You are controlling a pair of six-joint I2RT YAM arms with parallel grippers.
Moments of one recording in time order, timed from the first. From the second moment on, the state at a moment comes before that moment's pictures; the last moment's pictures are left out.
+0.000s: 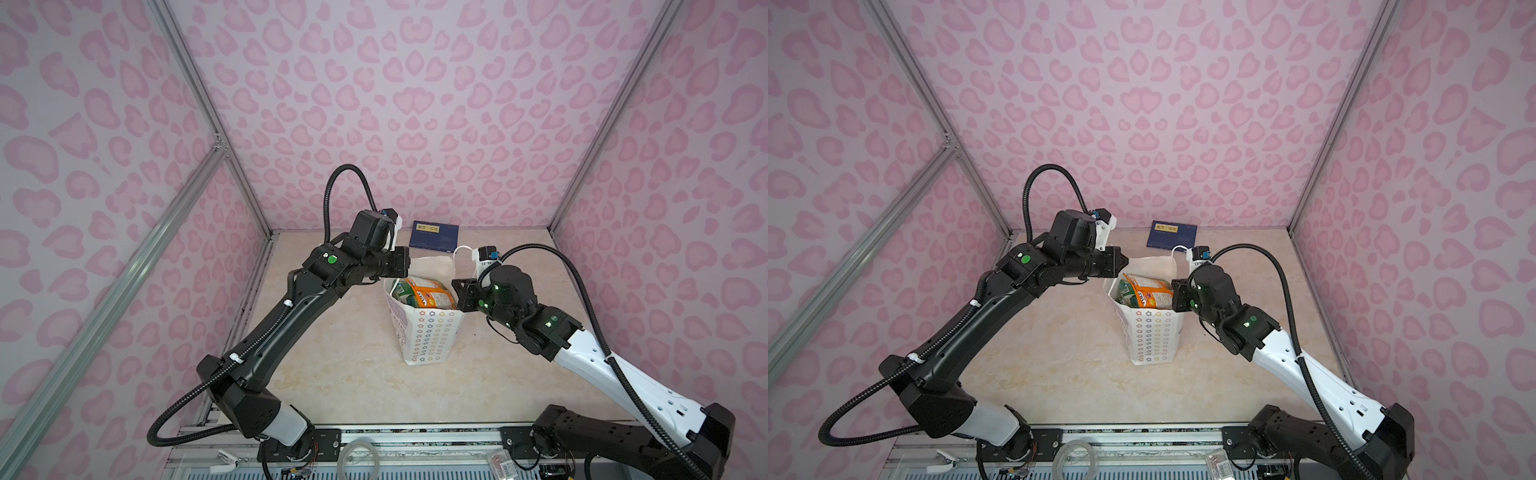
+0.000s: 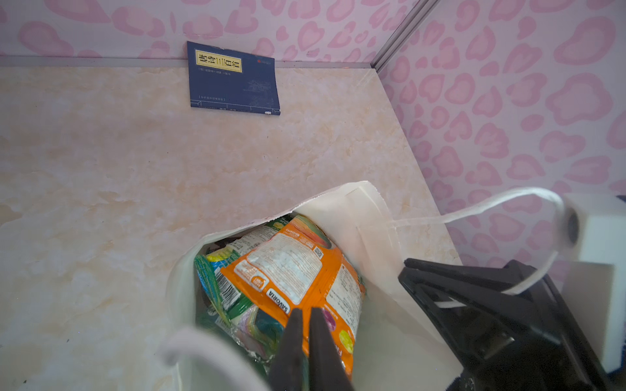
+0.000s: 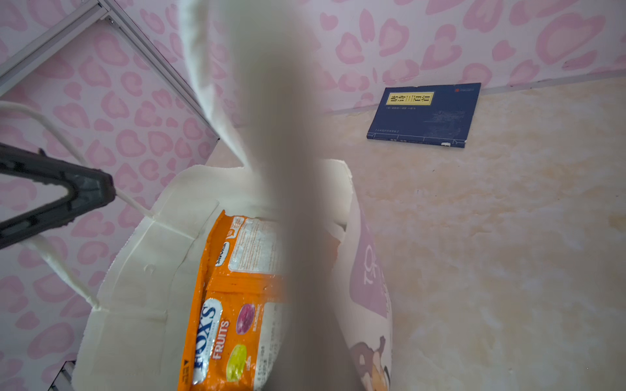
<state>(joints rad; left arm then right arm) -0.66 1.52 1.74 -0.89 0.11 -0.49 0.68 1.10 1.01 -0.37 0.12 0.53</state>
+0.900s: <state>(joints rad) -0.66 1.37 1.73 -0.97 0.17 -0.45 0.68 1.03 1.16 -0.51 0.22 0.58</state>
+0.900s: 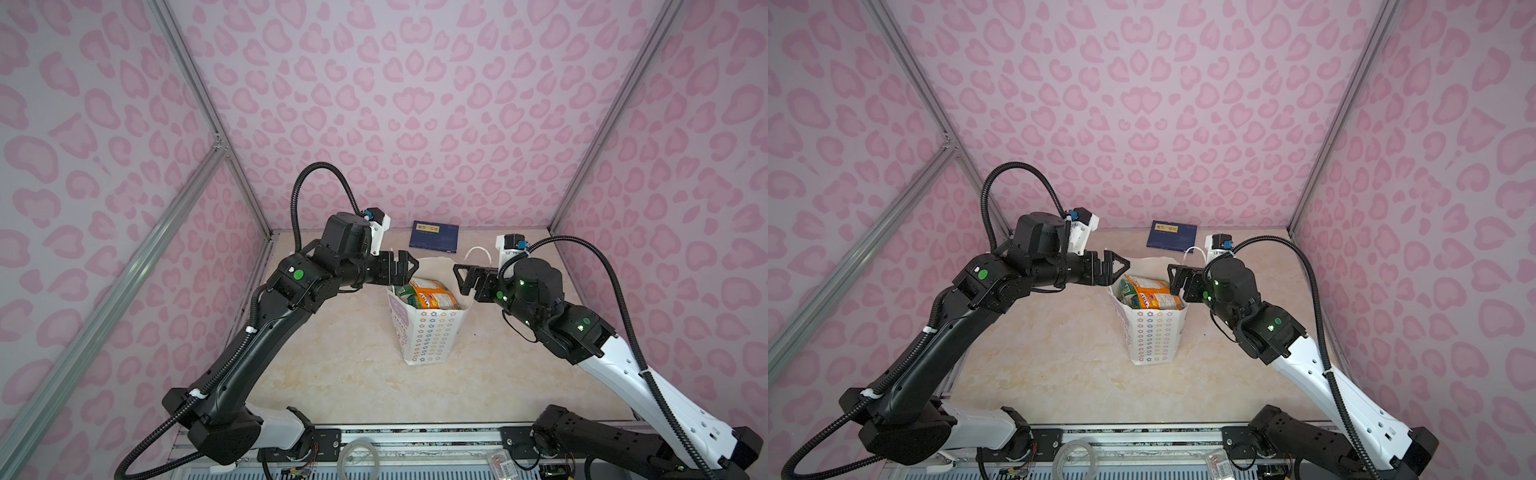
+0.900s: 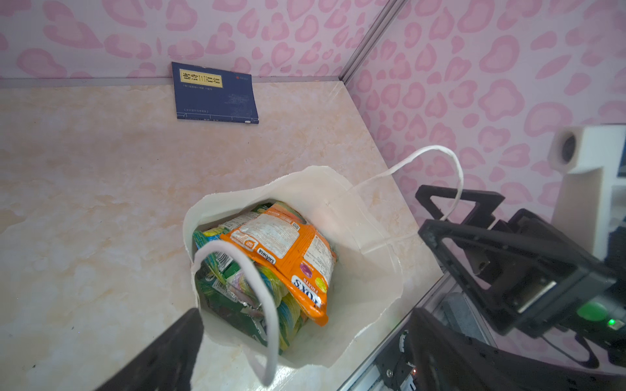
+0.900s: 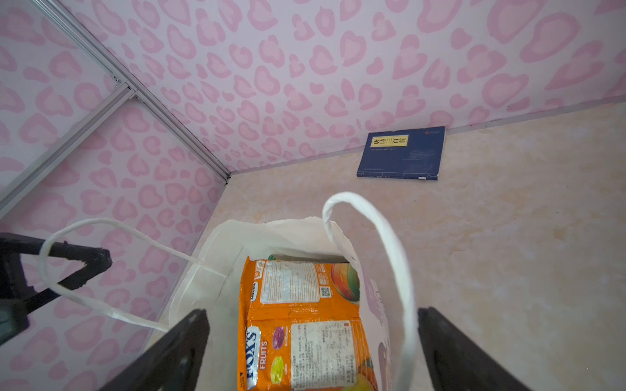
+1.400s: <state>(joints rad) -0.66 1.09 1.58 -0.96 0.20 -0.43 0.67 0.87 1.27 -0.66 0.34 0.51</state>
